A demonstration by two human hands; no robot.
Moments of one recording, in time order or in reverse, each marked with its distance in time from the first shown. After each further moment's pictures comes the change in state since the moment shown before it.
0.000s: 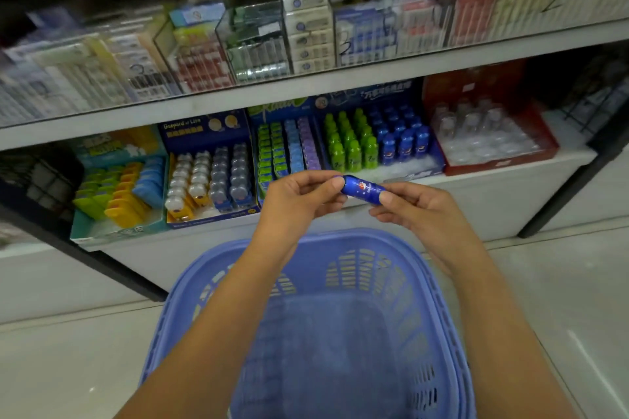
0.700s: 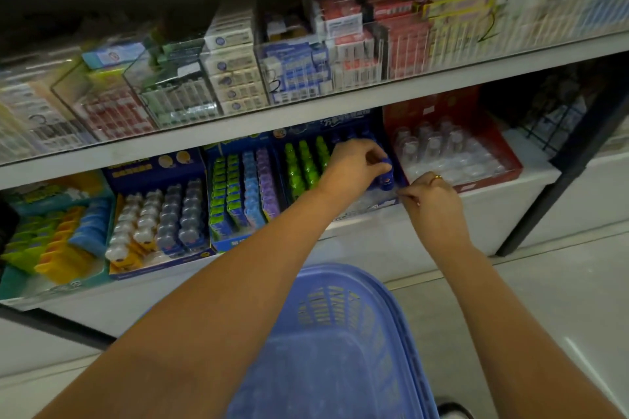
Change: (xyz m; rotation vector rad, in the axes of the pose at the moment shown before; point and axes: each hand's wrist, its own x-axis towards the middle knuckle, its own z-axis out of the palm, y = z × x) left_hand 0.136 -0.010 0.126 0.865 -0.164 0.299; right_hand 0.076 0.017 -0.091 -1.257 0.357 -0.339
